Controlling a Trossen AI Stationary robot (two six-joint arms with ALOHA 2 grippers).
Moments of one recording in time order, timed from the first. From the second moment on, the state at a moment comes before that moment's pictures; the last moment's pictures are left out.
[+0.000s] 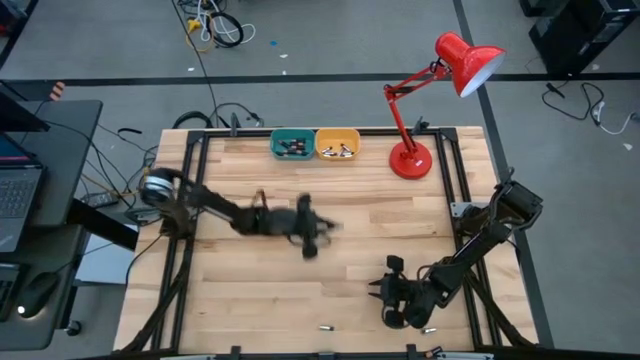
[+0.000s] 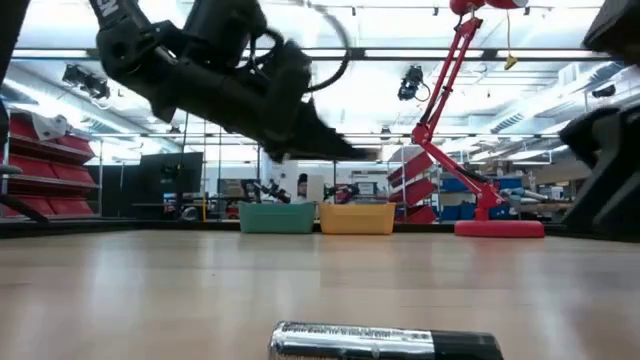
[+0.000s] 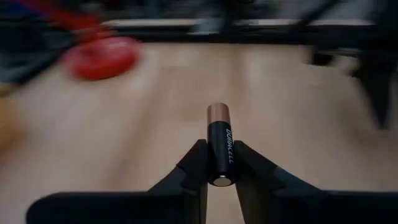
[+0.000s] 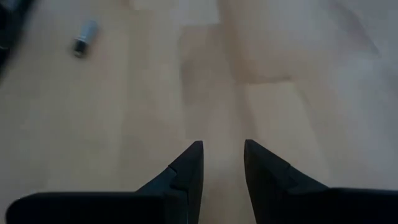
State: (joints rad) left arm -0.10 1.78 0.74 0.74 -0.25 -0.06; right arm 0.82 1.73 0.73 0.02 0.65 0.76
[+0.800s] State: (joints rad) left arm 0.65 1.61 0.65 0.50 -0.20 -0.11; right arm 0.59 1.73 0.58 0.23 0.61 0.44
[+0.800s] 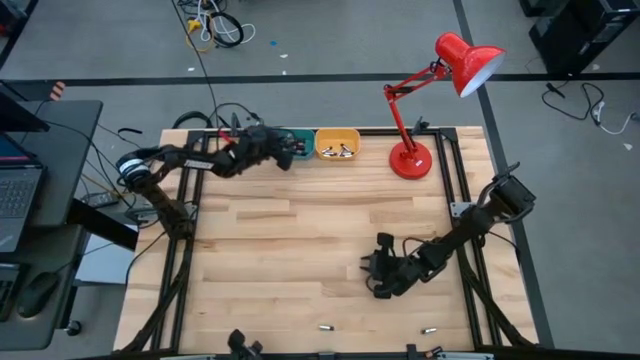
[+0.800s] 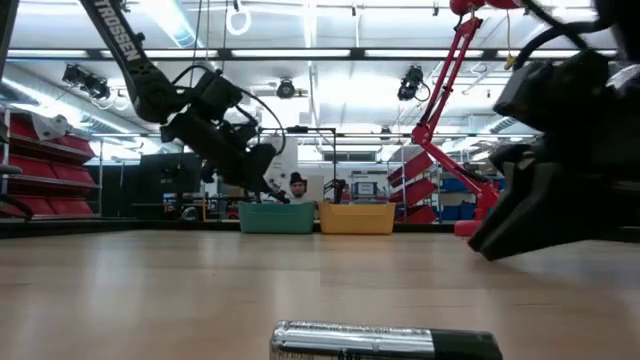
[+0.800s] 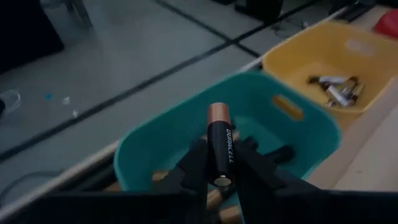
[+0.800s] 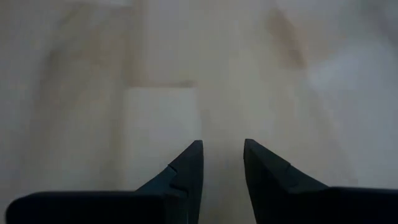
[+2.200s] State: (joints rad) left arm 0.27 1.61 0.65 0.50 -0.02 -0.02; right arm 0.46 1.73 0.63 0.26 0.53 0.40
